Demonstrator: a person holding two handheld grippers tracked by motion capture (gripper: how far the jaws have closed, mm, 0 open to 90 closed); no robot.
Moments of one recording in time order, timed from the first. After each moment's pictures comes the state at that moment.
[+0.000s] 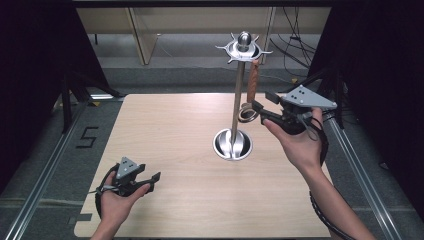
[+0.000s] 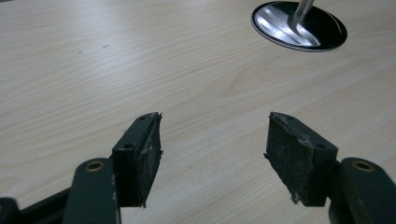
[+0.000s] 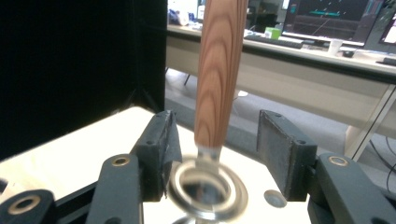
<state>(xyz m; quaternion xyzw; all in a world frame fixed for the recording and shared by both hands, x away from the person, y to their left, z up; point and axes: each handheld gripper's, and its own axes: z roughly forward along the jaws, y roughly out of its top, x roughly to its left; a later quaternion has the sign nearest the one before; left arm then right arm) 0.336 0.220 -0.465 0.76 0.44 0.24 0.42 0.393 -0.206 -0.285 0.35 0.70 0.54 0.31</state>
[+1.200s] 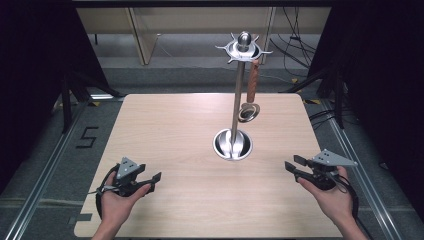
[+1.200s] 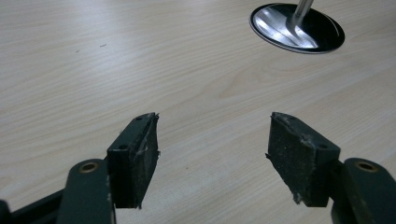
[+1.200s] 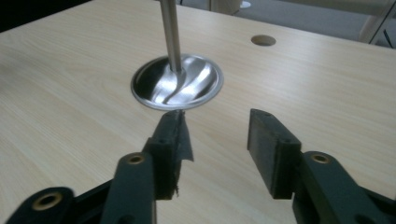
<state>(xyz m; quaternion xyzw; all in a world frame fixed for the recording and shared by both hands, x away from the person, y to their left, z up) 0.337 0.219 -0.466 0.76 0.43 0.23 0.43 0.341 -0.313 -0.432 0.42 0.75 0.45 0.22</state>
